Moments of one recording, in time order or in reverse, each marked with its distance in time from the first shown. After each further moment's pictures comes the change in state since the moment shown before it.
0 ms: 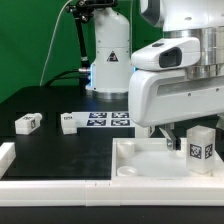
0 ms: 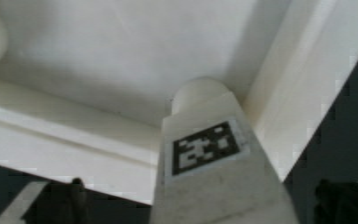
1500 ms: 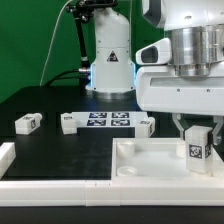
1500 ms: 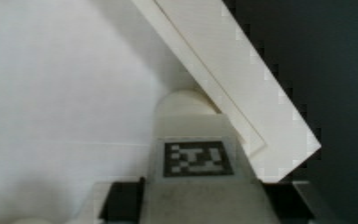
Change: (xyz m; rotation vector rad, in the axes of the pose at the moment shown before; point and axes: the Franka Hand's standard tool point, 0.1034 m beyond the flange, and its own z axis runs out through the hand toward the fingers) arm -0.004 -0.009 -0.002 0.037 0.016 1.116
